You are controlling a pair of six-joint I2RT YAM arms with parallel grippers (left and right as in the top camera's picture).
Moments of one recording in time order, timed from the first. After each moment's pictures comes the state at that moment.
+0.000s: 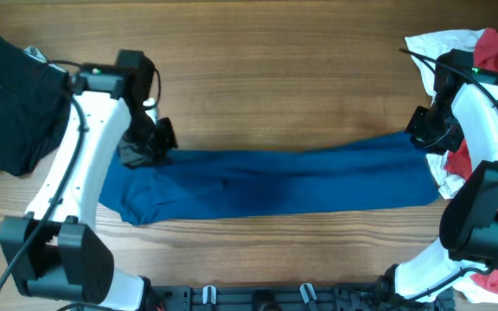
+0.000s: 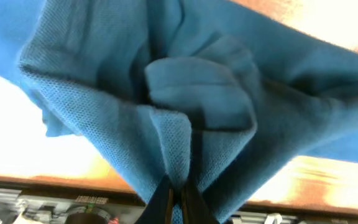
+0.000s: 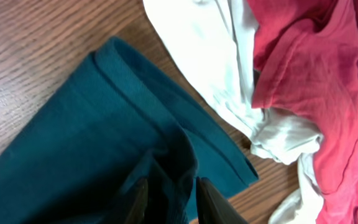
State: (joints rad) left arm -0.13 1.67 1.43 -1.44 0.14 -0.41; right arm -0.23 1.84 1.39 -1.15 0.20 0.31
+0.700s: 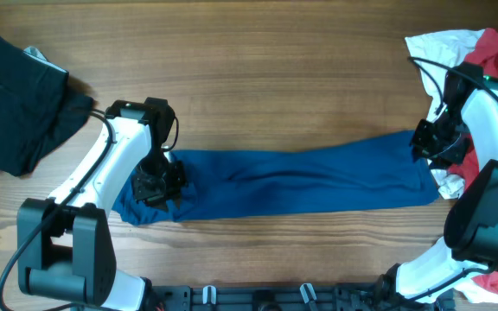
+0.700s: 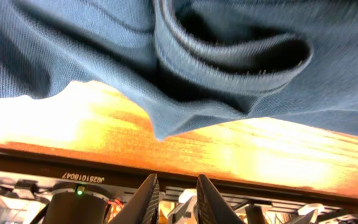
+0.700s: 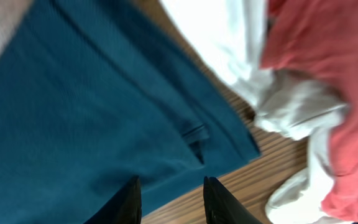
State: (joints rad) left arm -0.18 1.67 1.11 -1.37 0.17 -0.46; right arm -0.30 1.84 1.34 -1.21 0.09 0.24
